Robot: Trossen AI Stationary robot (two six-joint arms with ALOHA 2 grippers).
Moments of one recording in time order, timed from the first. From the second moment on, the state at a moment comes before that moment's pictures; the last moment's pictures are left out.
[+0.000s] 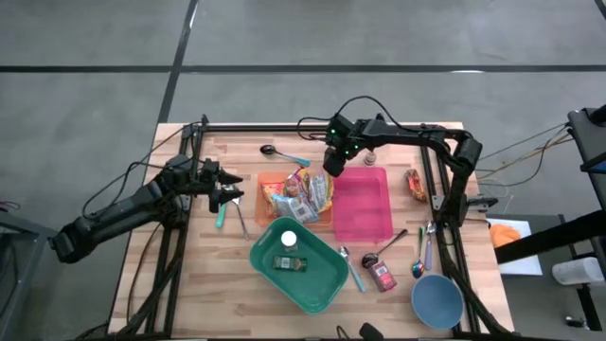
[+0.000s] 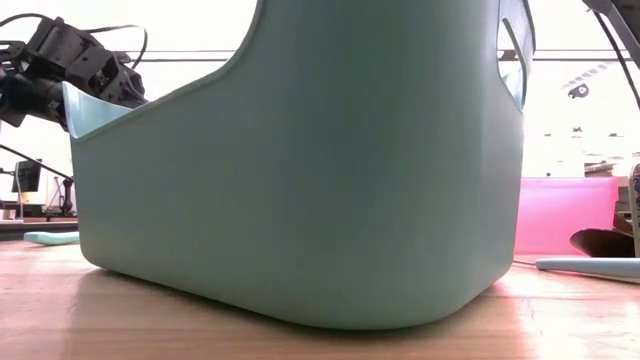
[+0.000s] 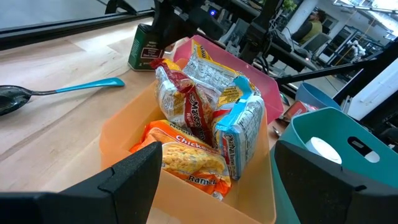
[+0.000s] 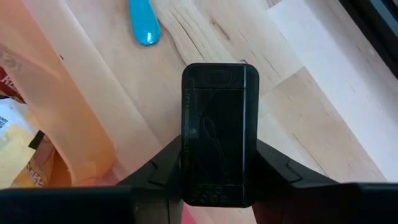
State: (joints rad) left arm 0.64 0.36 0.11 -0.06 0.53 -0.30; right arm -0.52 1.87 1.30 -0.58 -0.03 0.12
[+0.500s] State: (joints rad) left arm 0.64 0.36 0.11 -0.06 0.53 -0.30; right arm -0.52 1.80 1.30 -0.59 -0.03 0.12
